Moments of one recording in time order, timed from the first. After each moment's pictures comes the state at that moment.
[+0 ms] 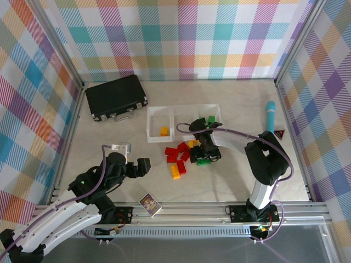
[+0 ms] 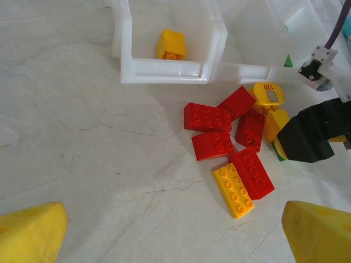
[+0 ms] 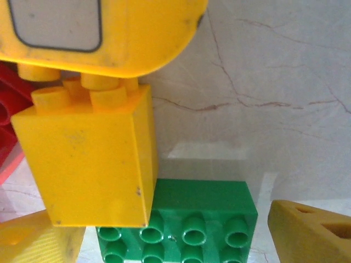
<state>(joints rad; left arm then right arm) -0.79 0.53 0.56 -0.70 -0.23 -0.66 0.68 1.77 1.12 -0.85 -0.02 0.47</state>
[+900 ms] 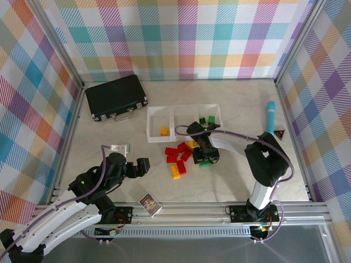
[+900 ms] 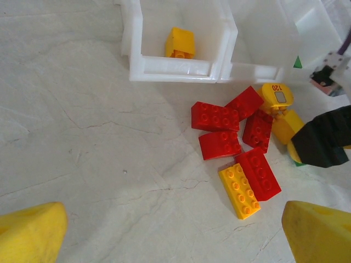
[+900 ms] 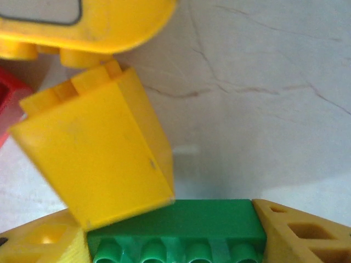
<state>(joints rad) -0.79 0.53 0.56 -0.71 -0.25 -0.68 0.71 1.73 1.11 -0.89 0.07 0.50</state>
